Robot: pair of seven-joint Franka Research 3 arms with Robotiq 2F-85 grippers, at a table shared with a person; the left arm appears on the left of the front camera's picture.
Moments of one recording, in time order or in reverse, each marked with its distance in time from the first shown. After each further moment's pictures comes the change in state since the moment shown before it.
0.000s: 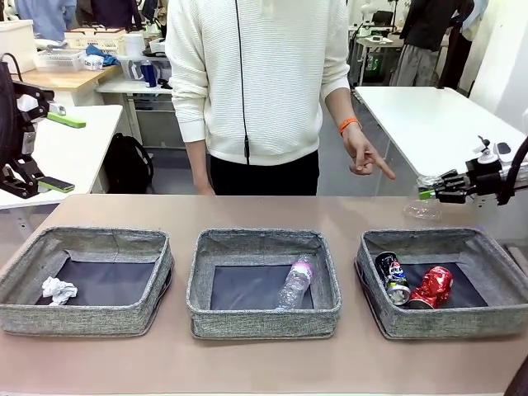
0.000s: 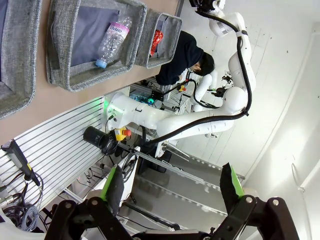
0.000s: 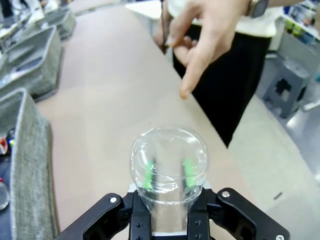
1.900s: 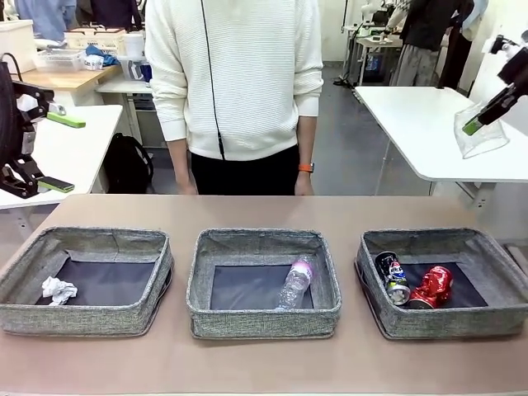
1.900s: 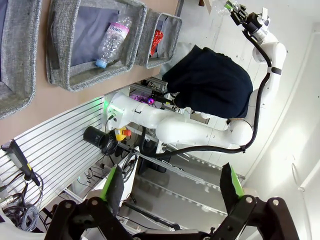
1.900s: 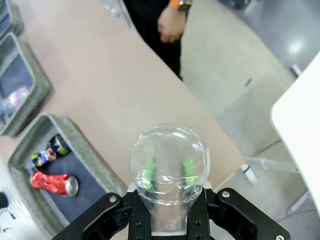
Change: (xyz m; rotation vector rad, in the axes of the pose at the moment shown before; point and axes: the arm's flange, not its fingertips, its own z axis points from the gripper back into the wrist) left arm 0.000 0.000 0.000 0.000 0.000 -0.001; right arm 0.228 0.048 0.093 -0.254 0.558 -0.252
